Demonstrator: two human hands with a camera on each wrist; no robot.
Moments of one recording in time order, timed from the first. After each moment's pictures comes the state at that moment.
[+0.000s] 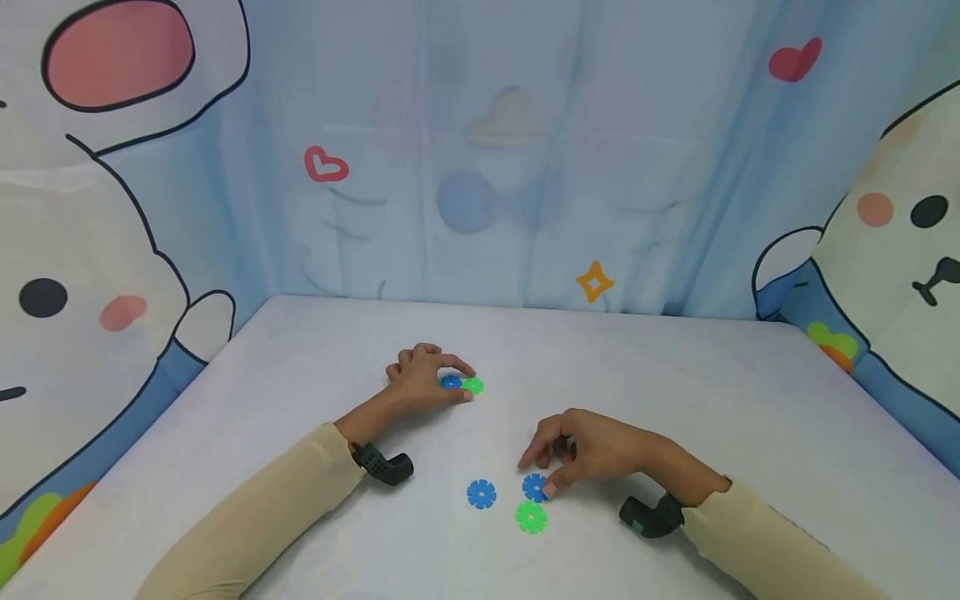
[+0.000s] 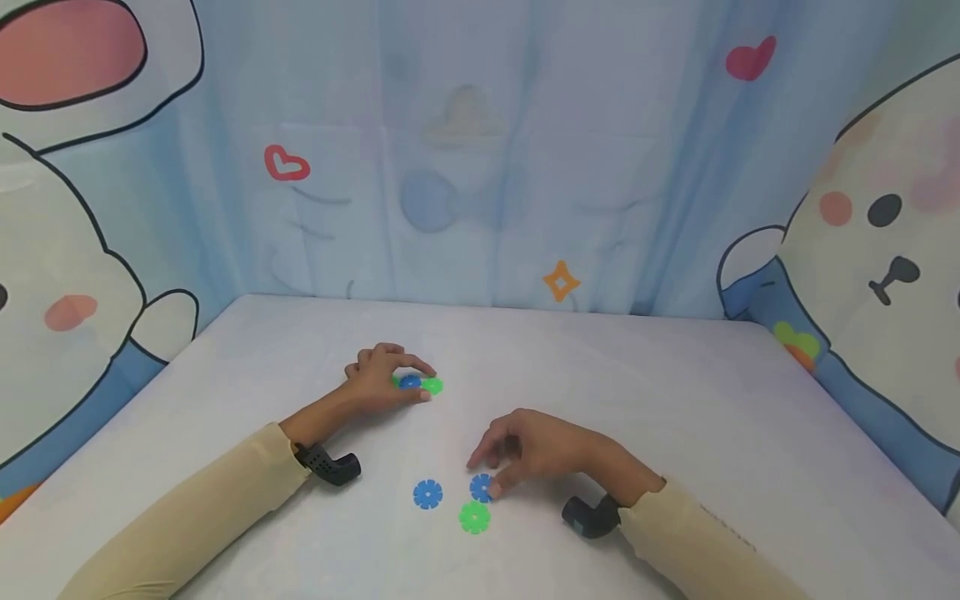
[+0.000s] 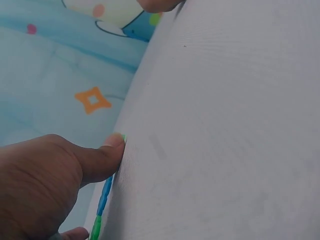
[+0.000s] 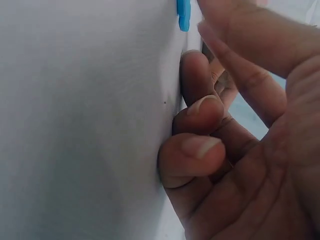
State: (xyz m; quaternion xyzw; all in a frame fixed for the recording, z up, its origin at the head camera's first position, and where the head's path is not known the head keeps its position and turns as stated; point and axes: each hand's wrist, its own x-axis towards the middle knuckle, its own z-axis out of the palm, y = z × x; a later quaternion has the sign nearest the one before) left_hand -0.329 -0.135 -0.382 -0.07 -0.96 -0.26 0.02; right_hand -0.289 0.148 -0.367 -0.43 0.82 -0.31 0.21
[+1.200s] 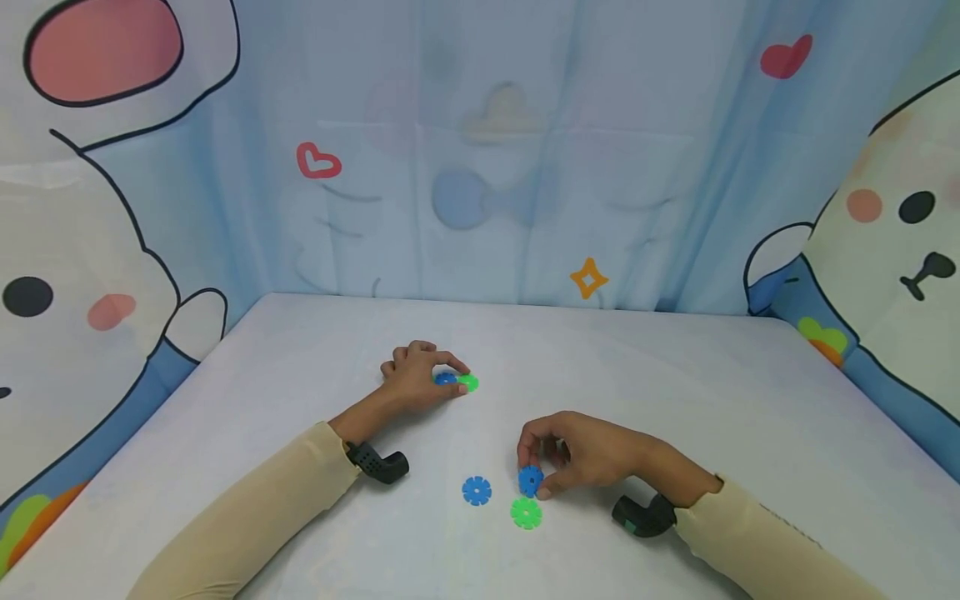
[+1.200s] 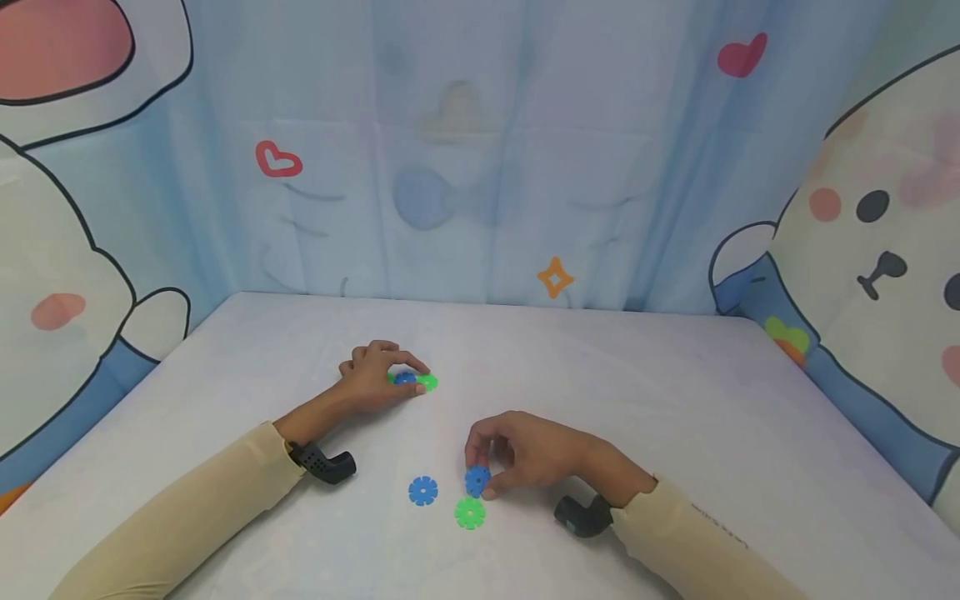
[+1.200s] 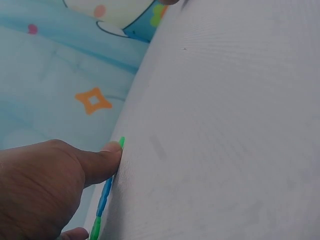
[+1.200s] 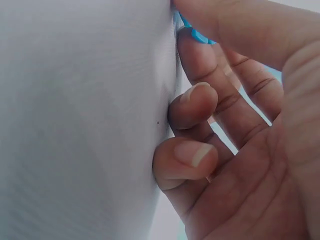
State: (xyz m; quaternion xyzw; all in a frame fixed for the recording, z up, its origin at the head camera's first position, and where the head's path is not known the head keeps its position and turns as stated) left_hand -0.329 -0.135 -0.383 -0.08 -0.96 -0.27 0.02; right_hand -0.277 0.142 -0.364 -0.45 0.82 -0.30 0.19
